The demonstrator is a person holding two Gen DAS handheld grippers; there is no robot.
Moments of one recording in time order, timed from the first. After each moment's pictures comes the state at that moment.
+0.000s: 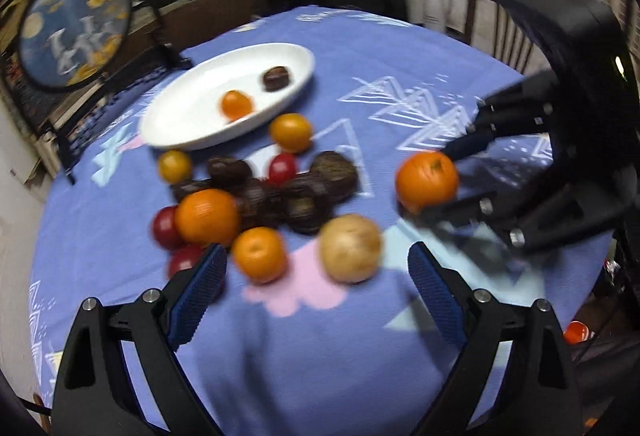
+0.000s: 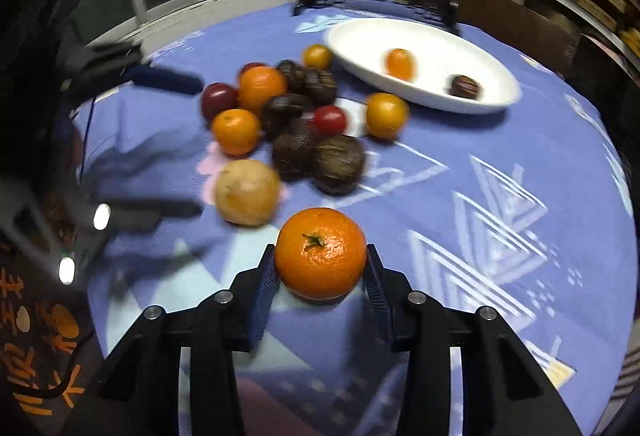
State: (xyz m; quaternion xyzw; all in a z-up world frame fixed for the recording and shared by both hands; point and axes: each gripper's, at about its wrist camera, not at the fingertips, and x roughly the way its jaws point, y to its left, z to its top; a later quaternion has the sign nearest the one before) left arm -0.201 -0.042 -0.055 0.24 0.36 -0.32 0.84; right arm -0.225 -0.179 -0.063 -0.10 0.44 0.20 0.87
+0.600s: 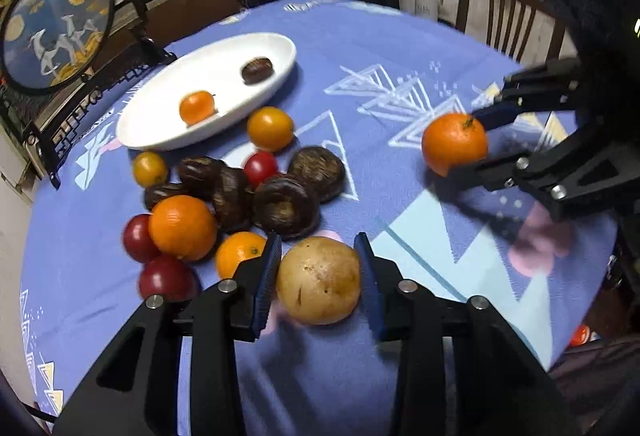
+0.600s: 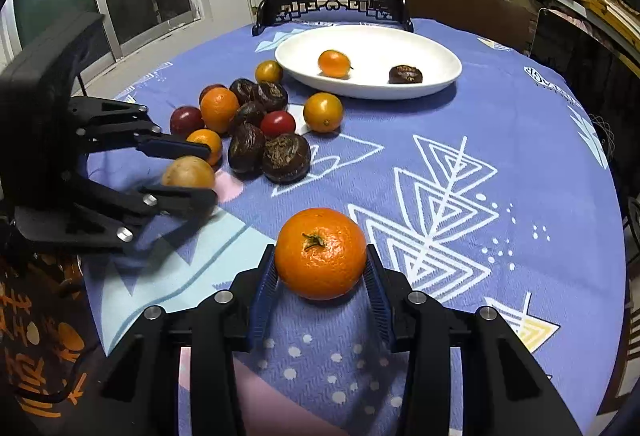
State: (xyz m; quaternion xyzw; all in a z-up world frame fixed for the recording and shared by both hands) left arm -0.190 -0.050 -0.060 0.24 0.37 -0.32 0.84; right arm -0.232 -0.208 -0.059 -0.05 0.42 0.18 0.89
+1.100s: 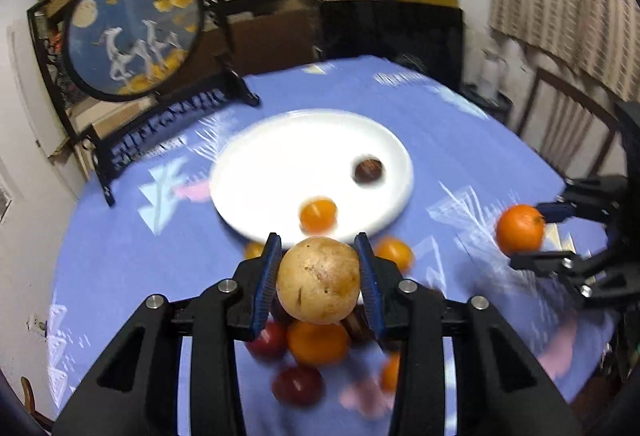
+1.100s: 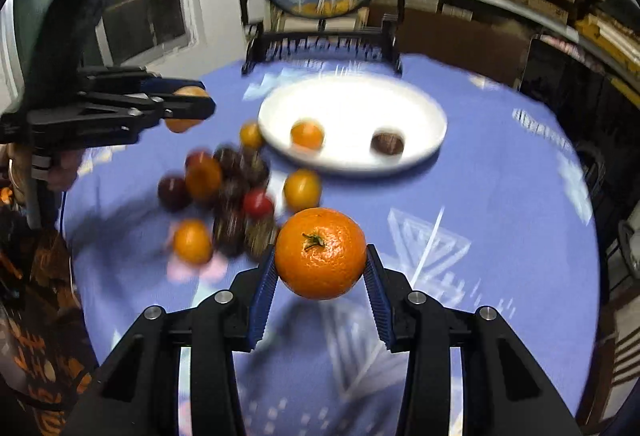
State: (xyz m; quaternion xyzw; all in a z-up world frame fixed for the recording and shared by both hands) left arm -0.093 -0.027 0.025 0.15 0.33 -0.24 0.90; right arm -0.183 -0.211 -0.002 -0.06 0.37 0.16 0.91
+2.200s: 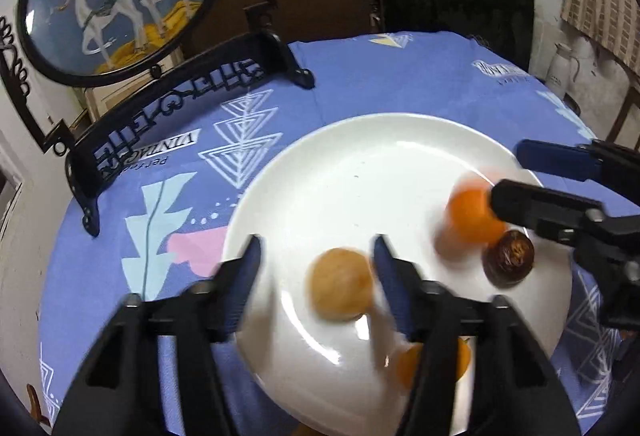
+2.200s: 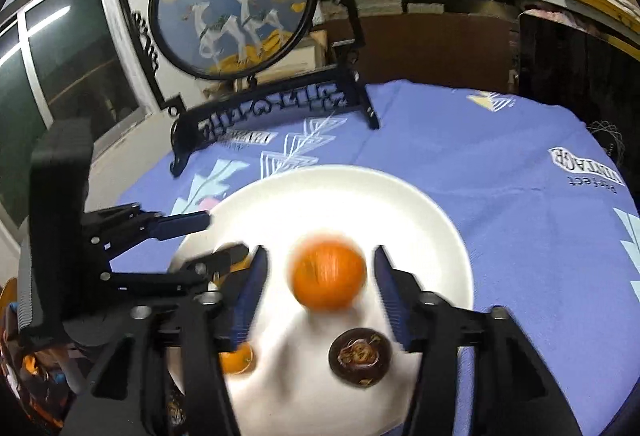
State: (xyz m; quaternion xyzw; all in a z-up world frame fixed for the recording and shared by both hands) left arm 0.072 -0.066 -0.031 0.15 0.38 -0.16 0.90; right arm 0.024 -0.209 -0.018 0.06 0.34 0.13 0.93
